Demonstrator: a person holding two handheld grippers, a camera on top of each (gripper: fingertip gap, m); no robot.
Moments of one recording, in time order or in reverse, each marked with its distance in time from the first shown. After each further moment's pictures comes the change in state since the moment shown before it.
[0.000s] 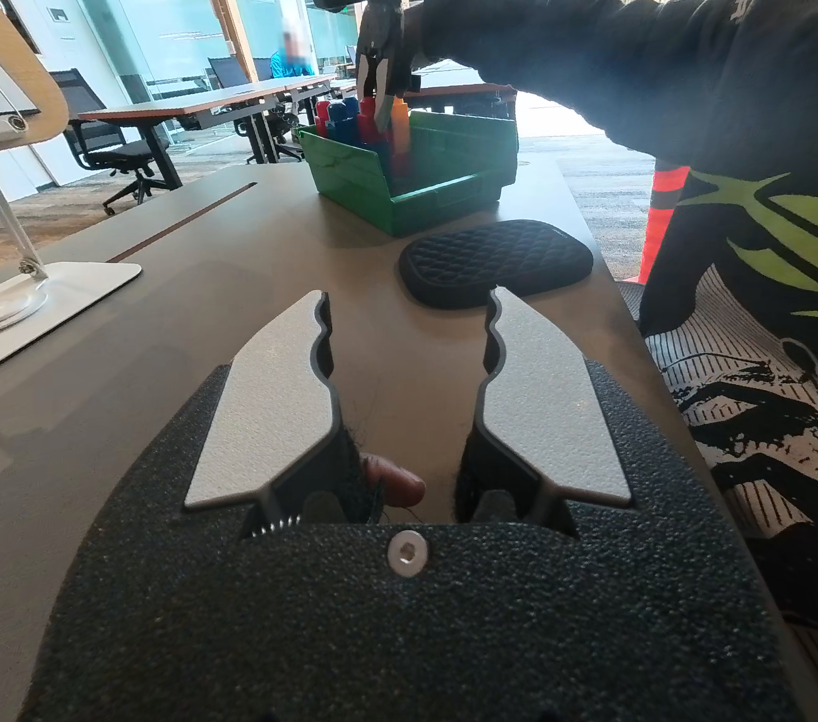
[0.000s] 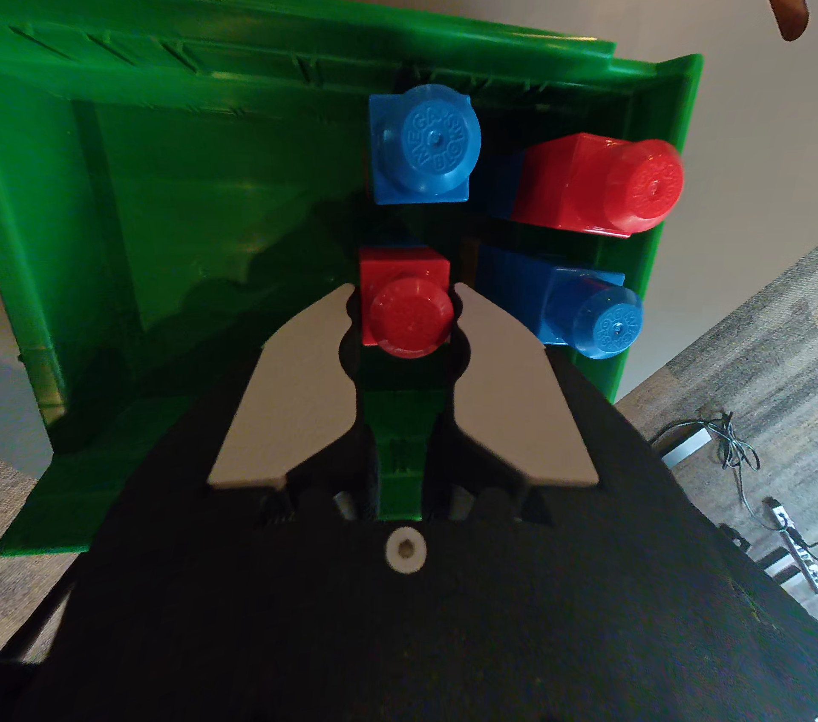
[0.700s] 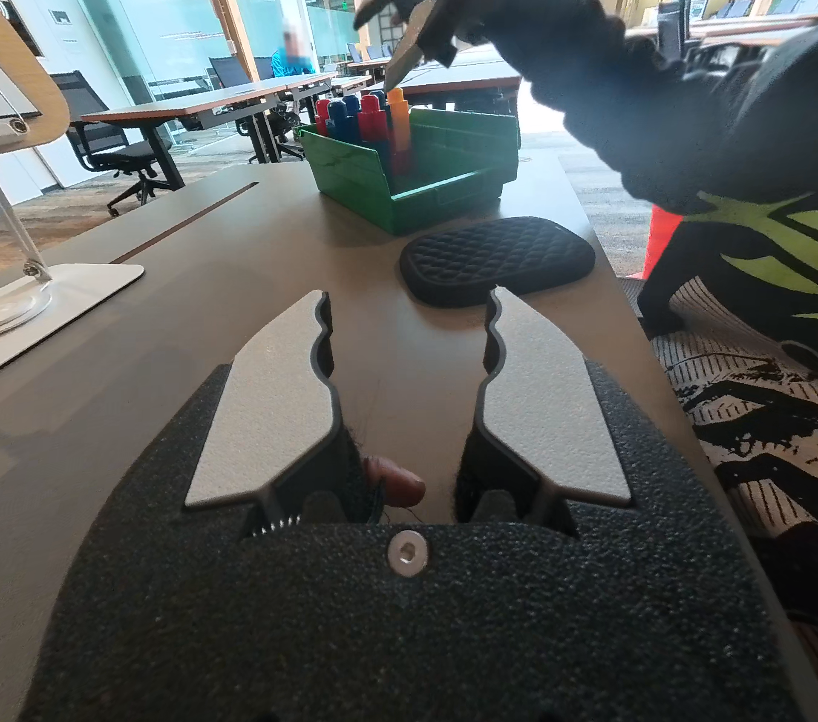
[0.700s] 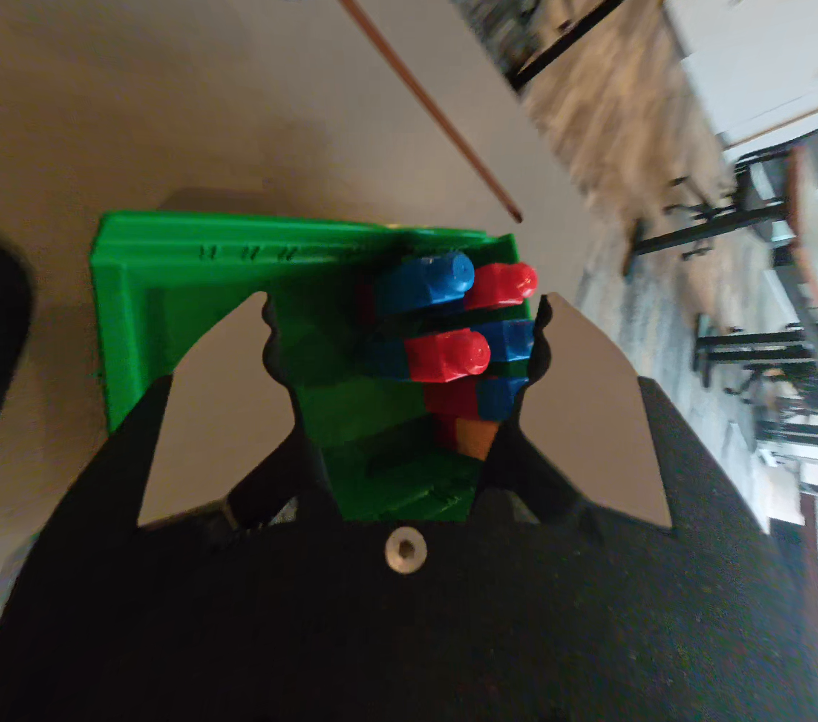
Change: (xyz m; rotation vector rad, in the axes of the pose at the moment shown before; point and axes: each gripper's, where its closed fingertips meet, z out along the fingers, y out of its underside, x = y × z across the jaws) left arm 0.001 0.001 0.001 -0.006 -0.003 0.012; right arm -0.058 -0.061 -0.080 0.412 0.506 -0.010
